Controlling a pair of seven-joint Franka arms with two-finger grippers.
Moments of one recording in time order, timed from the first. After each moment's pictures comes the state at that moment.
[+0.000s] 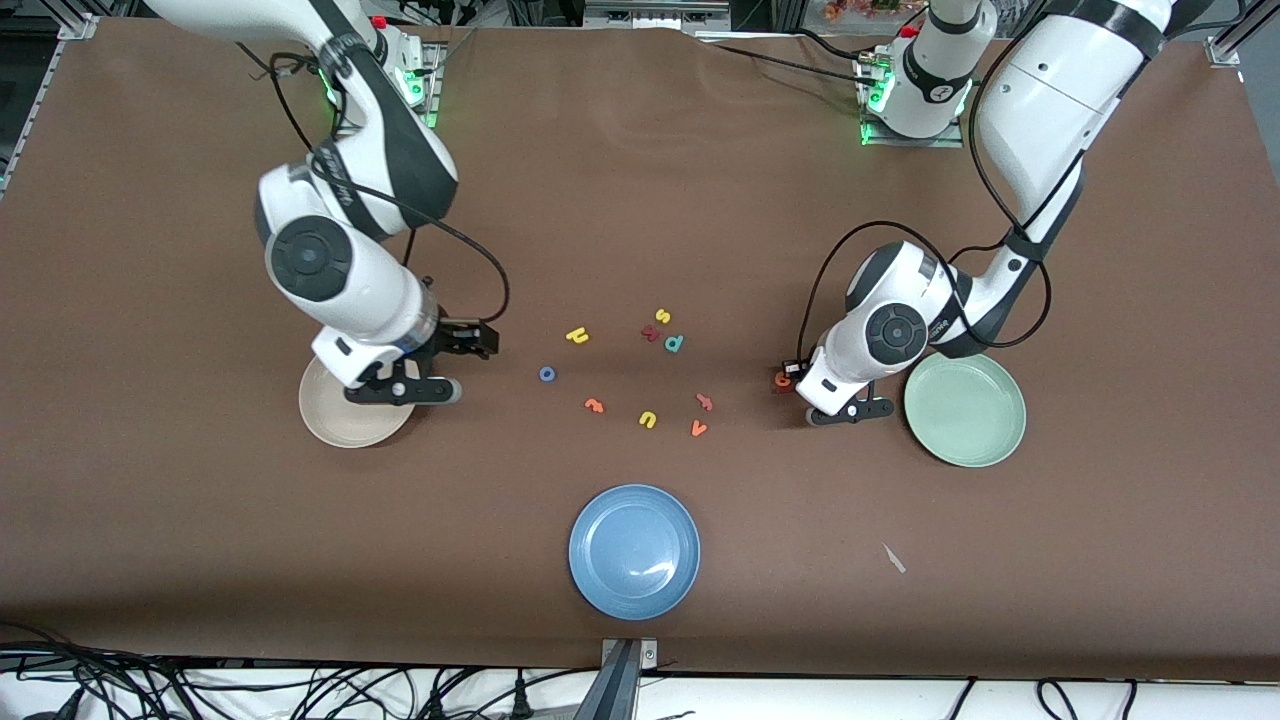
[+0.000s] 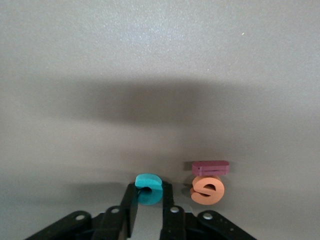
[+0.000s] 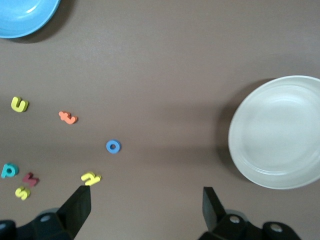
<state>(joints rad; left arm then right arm) 0.04 0.67 -0.44 -1.86 0.21 2.31 -0.65 0.21 0.48 0.27 -1.58 -0.07 1.98 0.48</state>
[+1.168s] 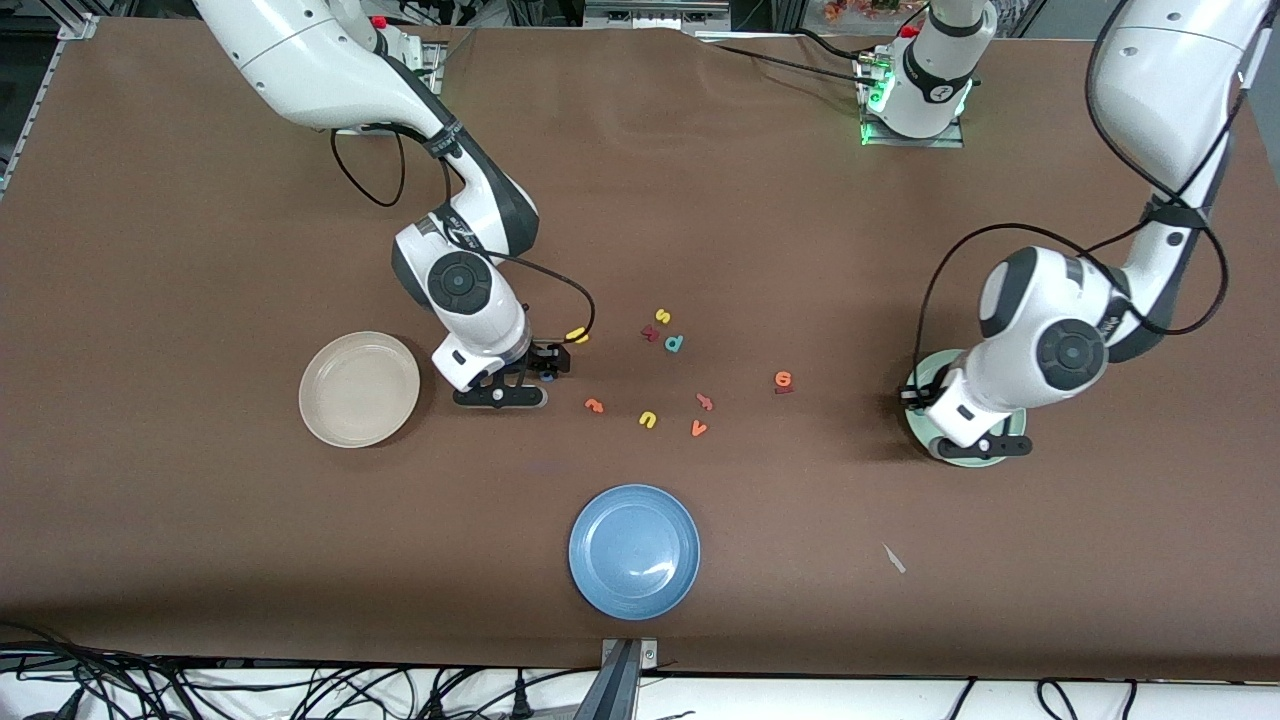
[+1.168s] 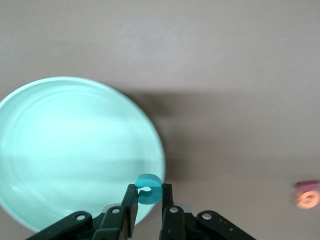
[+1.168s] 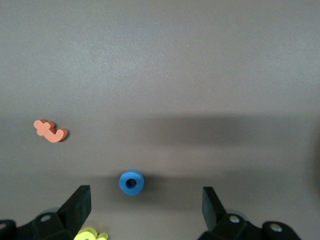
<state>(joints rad) 0.28 0.56 -0.43 -1.78 0.22 2.13 -0.26 0.30 0.65 0.27 -1.73 -0.24 2.37 0.69</state>
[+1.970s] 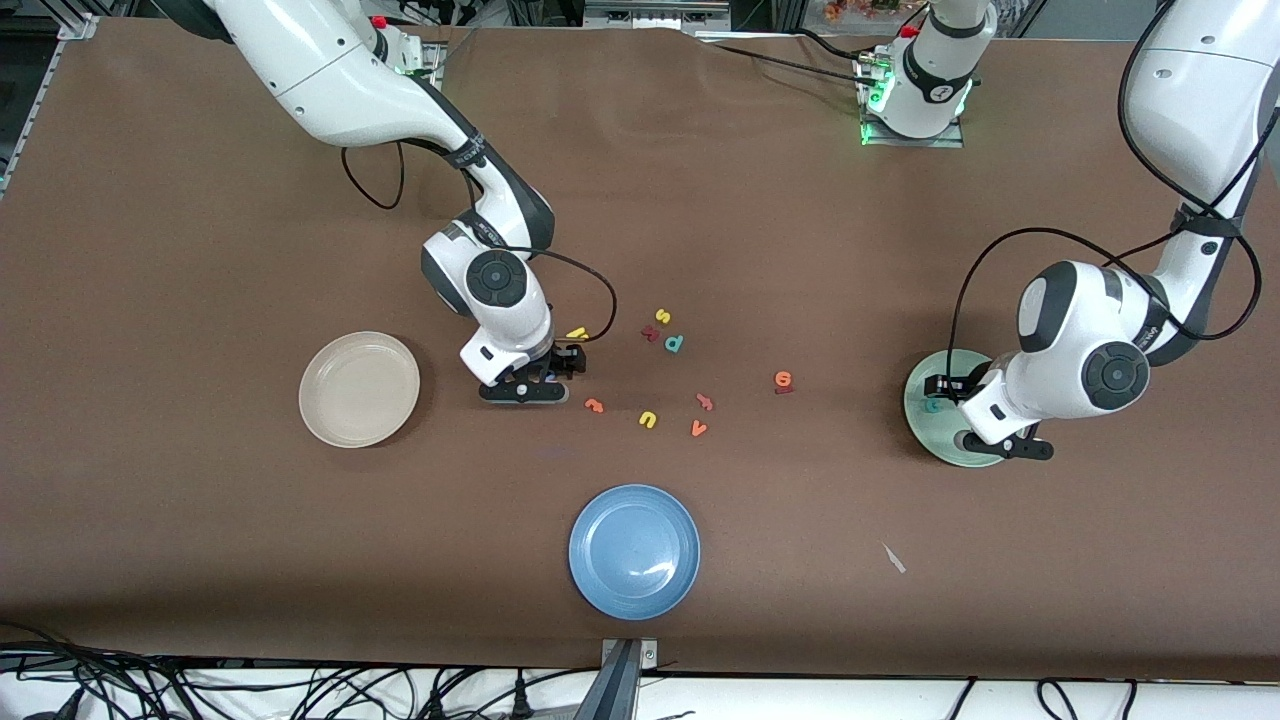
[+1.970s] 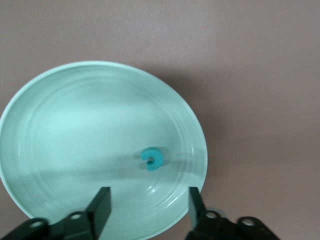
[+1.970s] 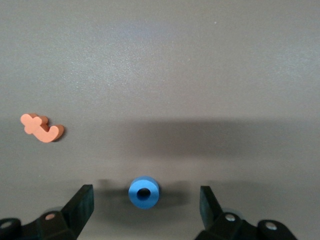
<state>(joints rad) 0.34 0.60 -0.43 -1.77 0.22 2.10 -0.09 0.33 0.71 0.27 -1.73 -0.32 2.44 0.78</state>
